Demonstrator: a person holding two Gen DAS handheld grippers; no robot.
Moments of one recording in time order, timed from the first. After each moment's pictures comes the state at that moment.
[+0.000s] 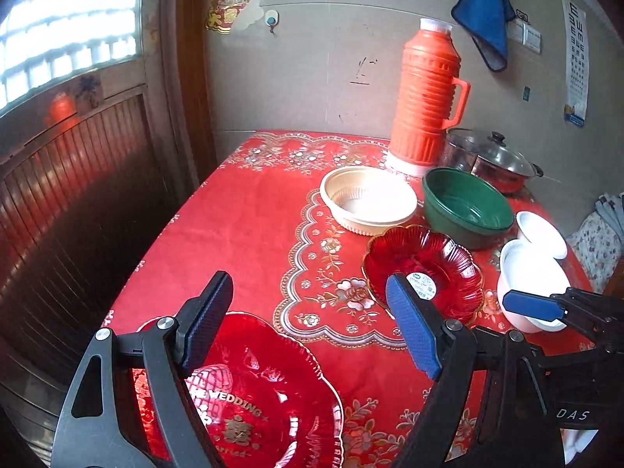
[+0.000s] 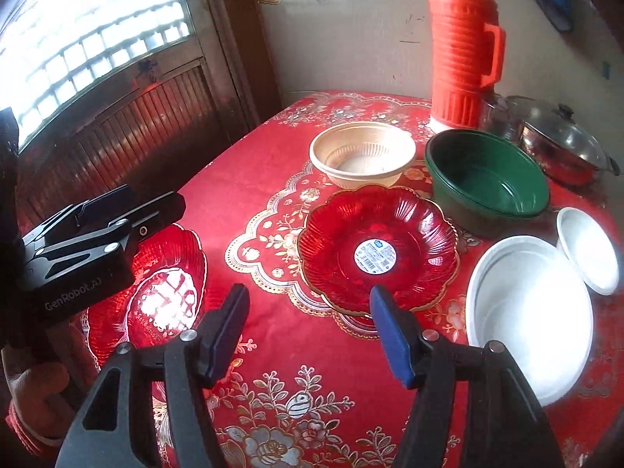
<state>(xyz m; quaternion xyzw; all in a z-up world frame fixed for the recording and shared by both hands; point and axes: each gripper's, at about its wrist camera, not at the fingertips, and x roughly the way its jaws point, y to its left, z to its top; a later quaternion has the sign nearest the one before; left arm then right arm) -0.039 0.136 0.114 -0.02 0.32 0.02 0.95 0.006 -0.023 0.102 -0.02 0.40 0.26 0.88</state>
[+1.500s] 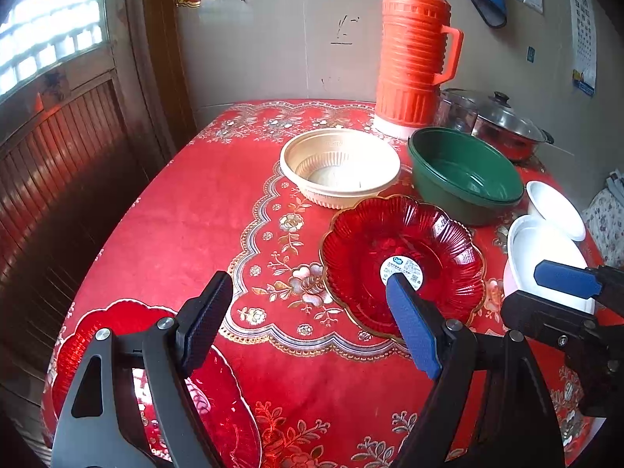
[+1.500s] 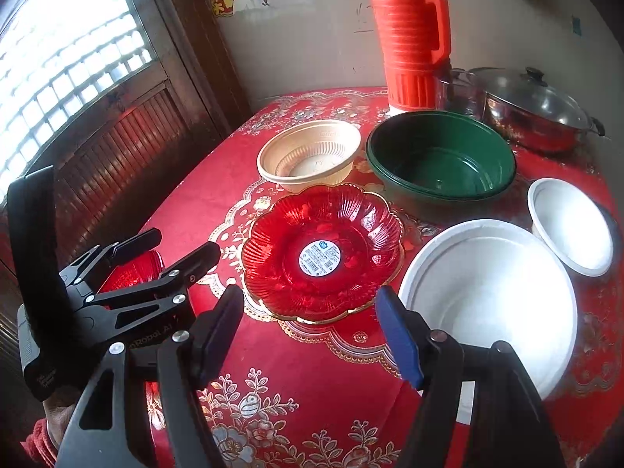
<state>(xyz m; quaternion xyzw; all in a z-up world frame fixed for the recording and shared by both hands) 0.006 0.086 0.078 0.00 0.37 0.03 0.93 0.034 -0.075 0.096 0.04 0.42 0.24 0.87</state>
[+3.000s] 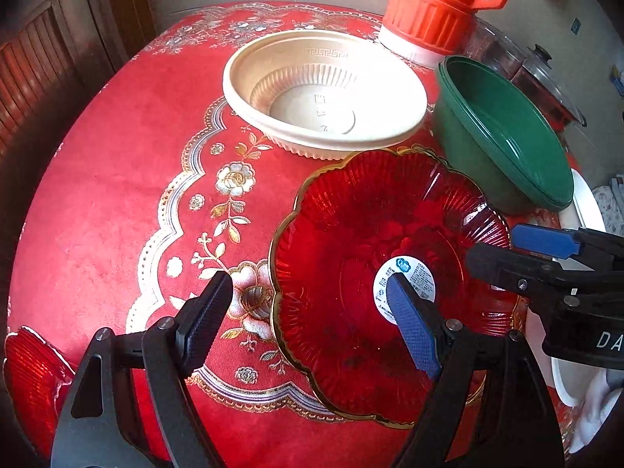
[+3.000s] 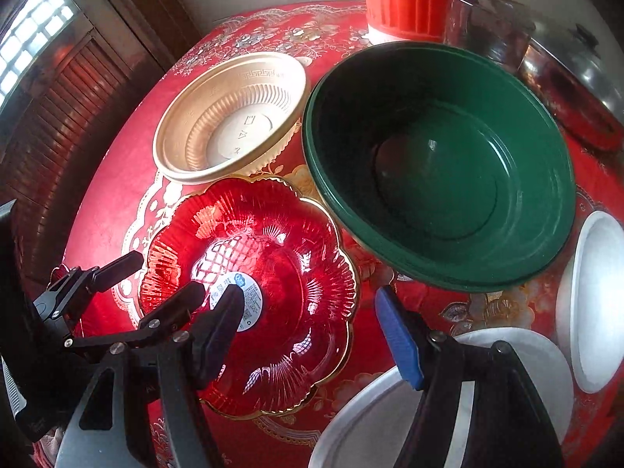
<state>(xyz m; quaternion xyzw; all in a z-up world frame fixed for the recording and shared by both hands) 0.106 0.077 0.021 -0.05 0.53 0.01 0.84 0.165 -0.066 0.056 -0.01 0.58 0.21 0.79</state>
